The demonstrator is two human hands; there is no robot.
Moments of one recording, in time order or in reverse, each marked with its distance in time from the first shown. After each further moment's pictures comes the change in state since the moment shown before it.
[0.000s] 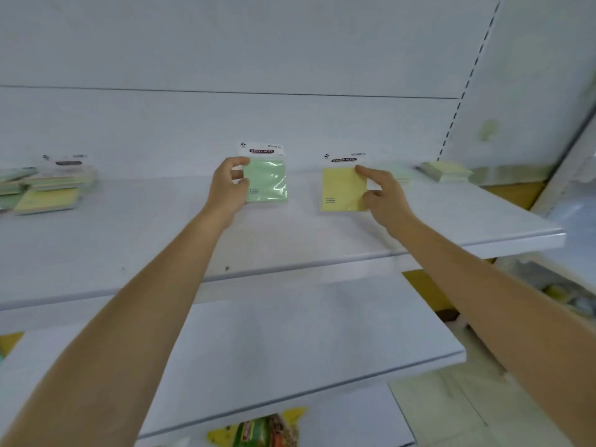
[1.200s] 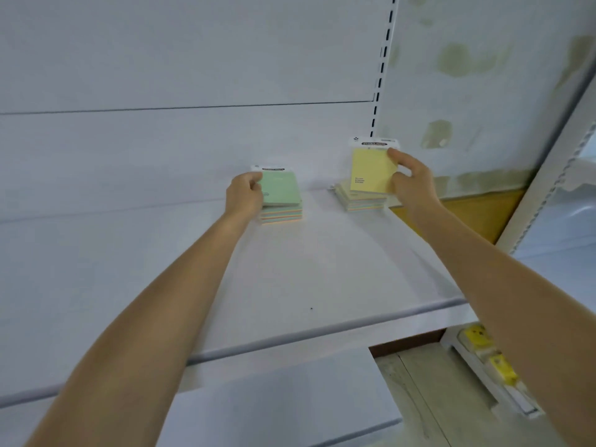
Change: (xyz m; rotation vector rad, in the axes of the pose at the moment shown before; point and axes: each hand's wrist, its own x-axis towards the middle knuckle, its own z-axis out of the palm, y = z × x) left_hand 0.076 0.030 0.317 0.373 0.030 0.005; right_hand 0.198 0.143 -0.231 0.180 0.212 0.100
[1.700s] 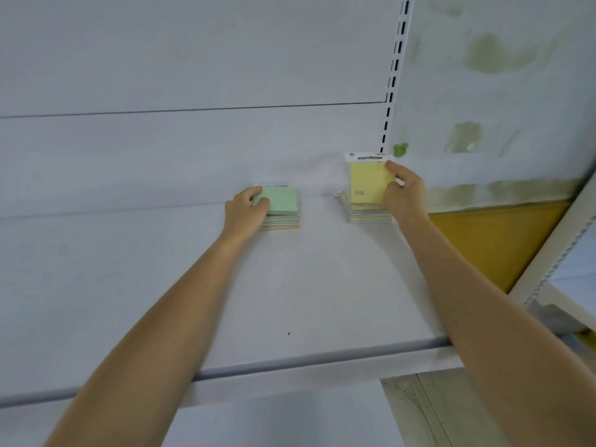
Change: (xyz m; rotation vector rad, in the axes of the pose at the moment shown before) left_hand -0.006 -0.009 0.018 0.055 0.008 -0.066; right_hand 0.035 0.025 0.018 -0.057 -0.051 0.013
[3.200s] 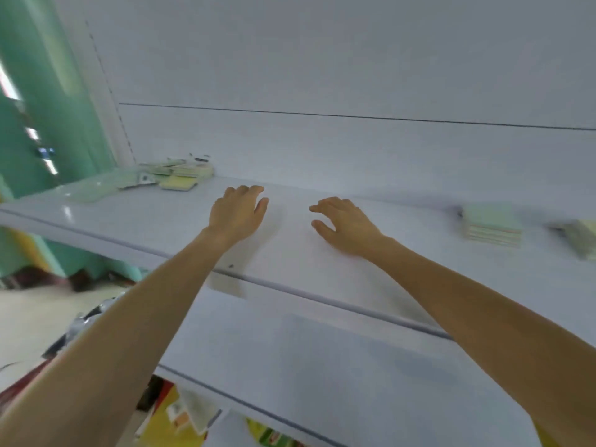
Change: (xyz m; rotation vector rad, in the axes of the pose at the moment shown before) left_hand -0.104 -0.145 -0.319 0.843 0.280 -0.031; right_hand -0.245 -0.120 0.279 -0.641 -0.827 -0.955
